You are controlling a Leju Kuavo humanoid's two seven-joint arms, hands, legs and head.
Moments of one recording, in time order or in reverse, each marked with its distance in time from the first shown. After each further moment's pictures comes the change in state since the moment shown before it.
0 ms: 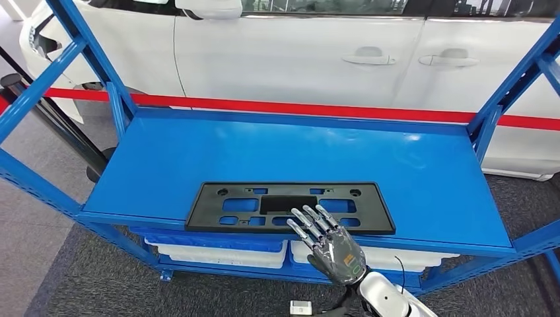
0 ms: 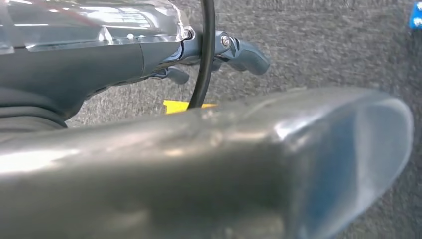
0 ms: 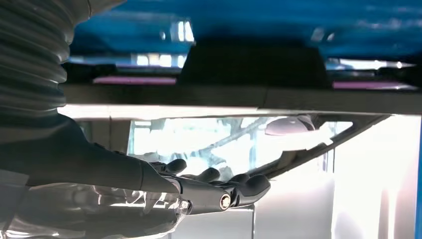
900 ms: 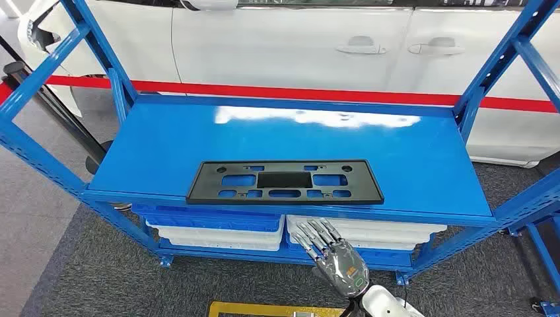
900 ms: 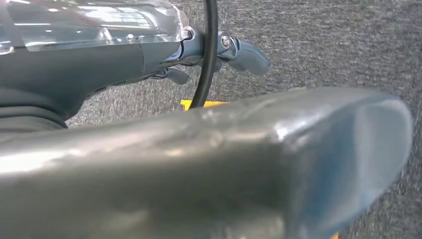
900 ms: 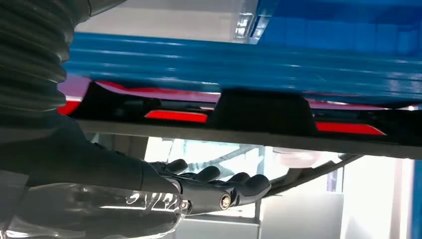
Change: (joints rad) left arm 0.008 -0.001 -0.008 -0.002 0.019 0.017 -0.001; right arm 0.082 -0.002 -0.027 0.022 0.045 -0.013 0.012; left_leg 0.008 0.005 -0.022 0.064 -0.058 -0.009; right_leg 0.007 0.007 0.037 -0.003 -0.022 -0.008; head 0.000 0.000
